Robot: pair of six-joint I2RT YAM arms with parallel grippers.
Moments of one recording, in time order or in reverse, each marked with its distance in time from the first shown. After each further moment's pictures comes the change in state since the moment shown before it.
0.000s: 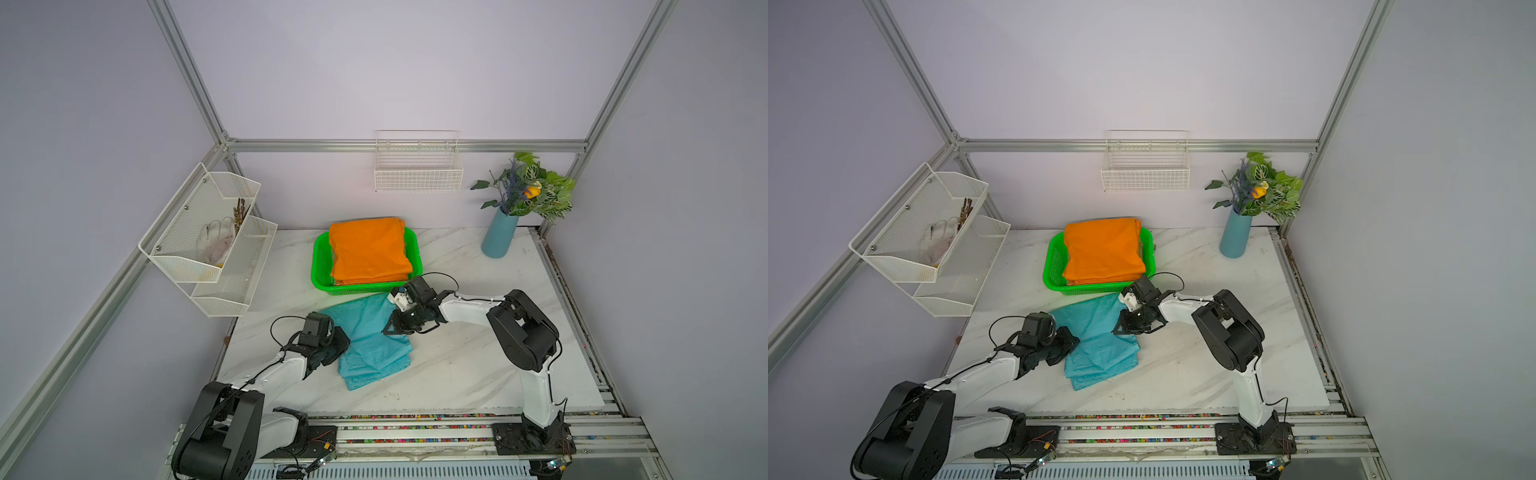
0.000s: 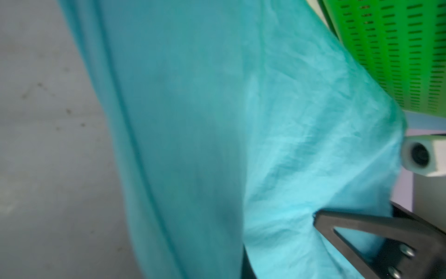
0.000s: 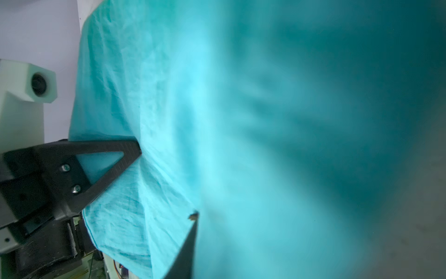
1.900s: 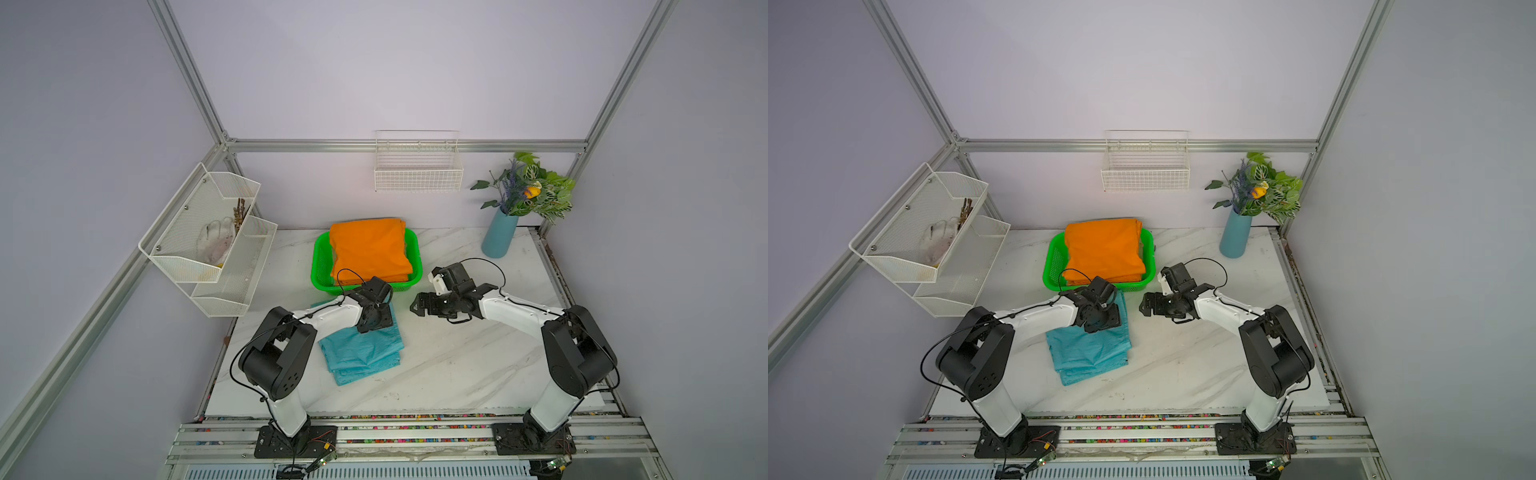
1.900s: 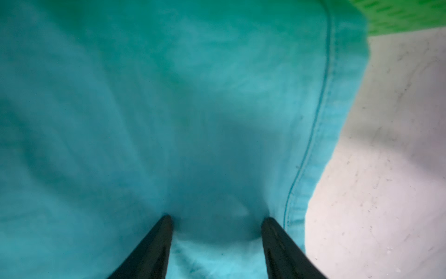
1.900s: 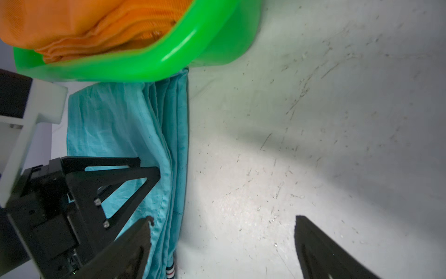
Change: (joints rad) left arm -0.341 0.550 0.706 -0.411 -0.233 0.162; right arm -0.182 -0.338 -0.183 -0.085 0.291 -0.030
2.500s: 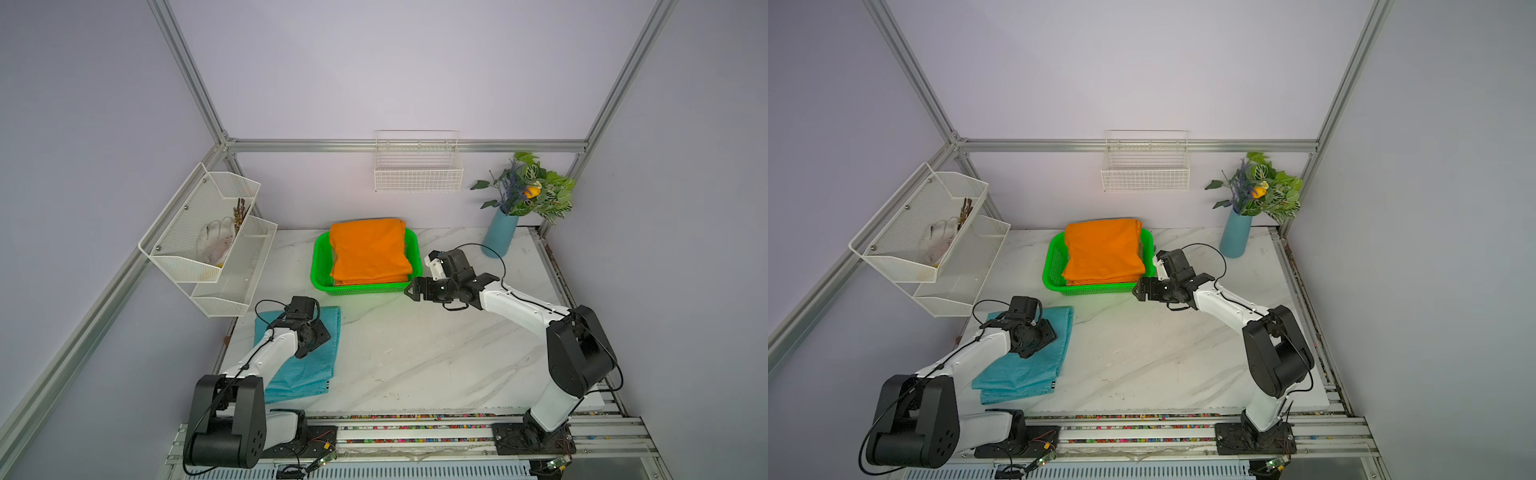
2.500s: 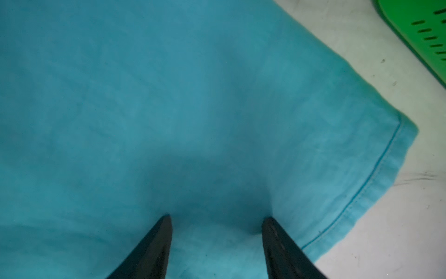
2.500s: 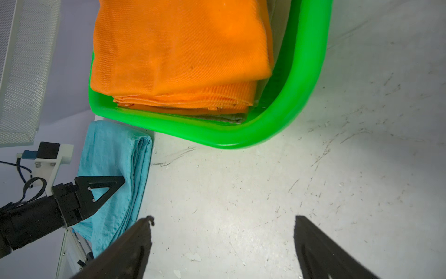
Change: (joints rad) left arm 0.515 -0.457 -0.455 -0.023 -0.033 0.092; right arm 0.000 0.004 0.130 0.013 -0.011 0.000
